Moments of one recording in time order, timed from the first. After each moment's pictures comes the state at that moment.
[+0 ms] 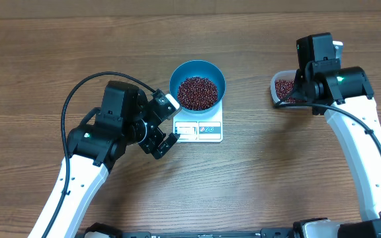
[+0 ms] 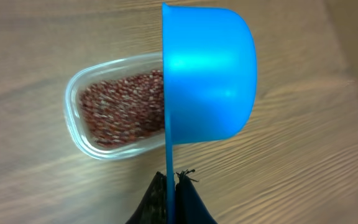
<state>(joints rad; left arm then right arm) -0.31 1.22 1.06 -0.80 0.33 0.46 0.15 1.51 1.47 -1.09 0.47 0.37</state>
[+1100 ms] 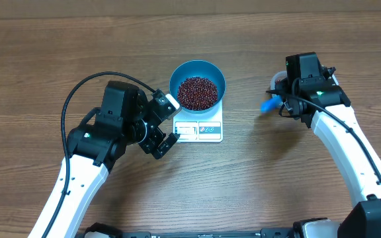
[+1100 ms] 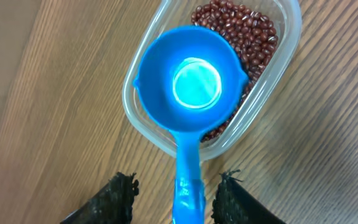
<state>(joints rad) -0.31 1.22 1.06 -0.80 0.33 0.46 0.15 1.52 1.18 -0.73 0.25 1.17</state>
